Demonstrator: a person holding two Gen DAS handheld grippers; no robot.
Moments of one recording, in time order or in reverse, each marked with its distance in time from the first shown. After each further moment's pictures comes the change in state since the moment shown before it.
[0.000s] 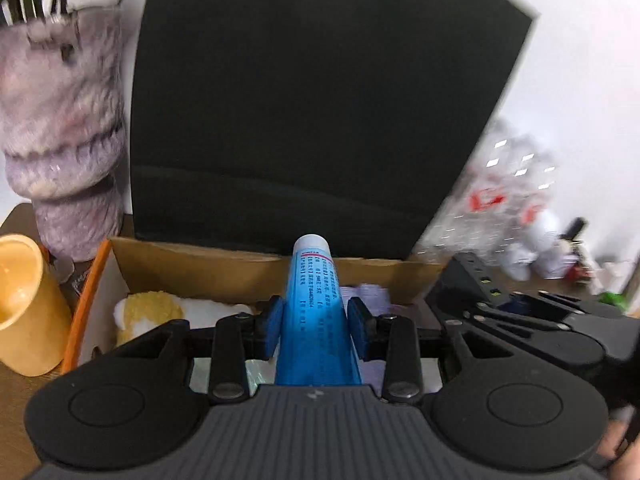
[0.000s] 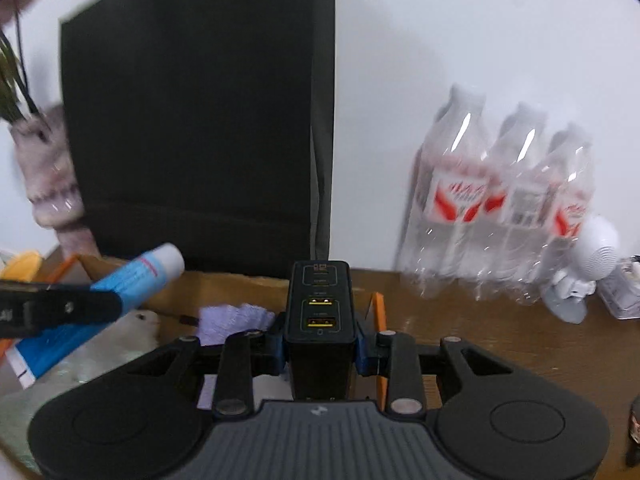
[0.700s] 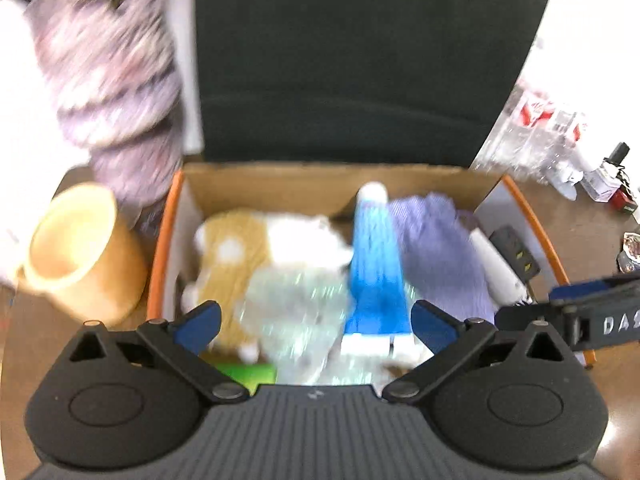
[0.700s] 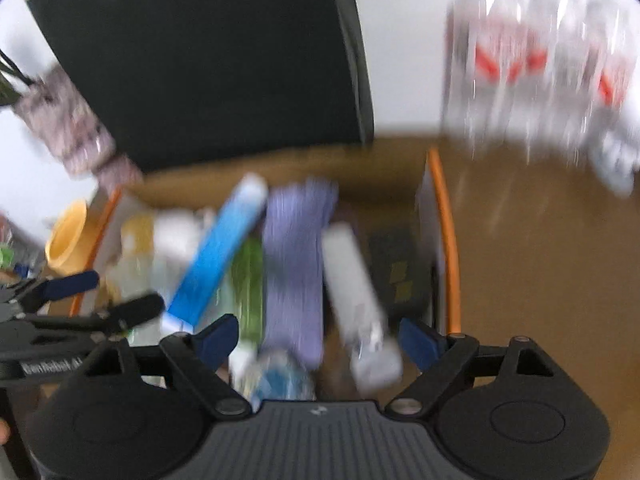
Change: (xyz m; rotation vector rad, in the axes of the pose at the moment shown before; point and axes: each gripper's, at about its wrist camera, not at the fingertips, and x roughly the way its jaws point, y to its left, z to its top) left arm -0.031 0.026 -0.021 0.073 0.223 0.160; right arm -0.005 0.008 0.002 0.175 0.476 0.164
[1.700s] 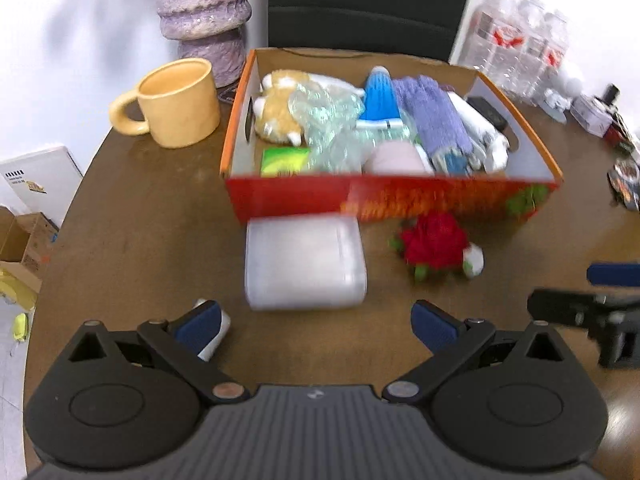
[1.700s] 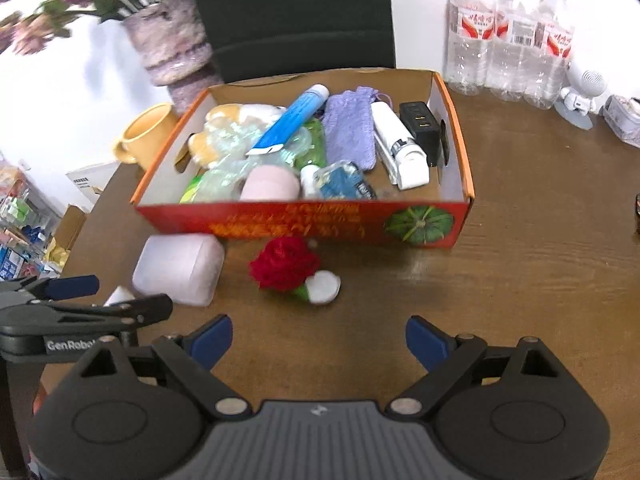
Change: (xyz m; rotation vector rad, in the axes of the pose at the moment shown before) left arm -0.100 -0.011 -0.169 0.006 0.016 0.087; right arm -0.084 0.046 -0.185 -0.076 -0.109 -0.006
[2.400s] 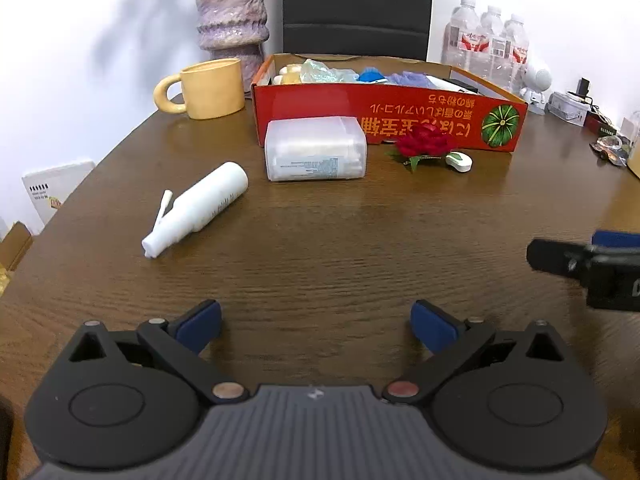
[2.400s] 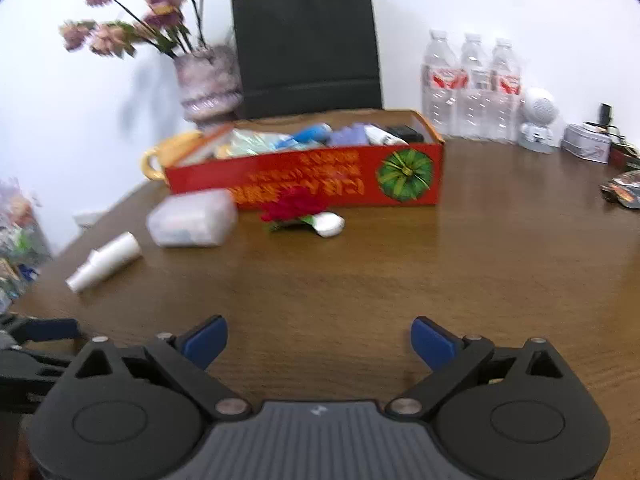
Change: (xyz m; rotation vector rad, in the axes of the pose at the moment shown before) left arm -0.009 -0.003 -0.157 0.006 -0.263 0.057; right arm 0.005 0.007 -0.168 -0.041 -0.382 -0.039
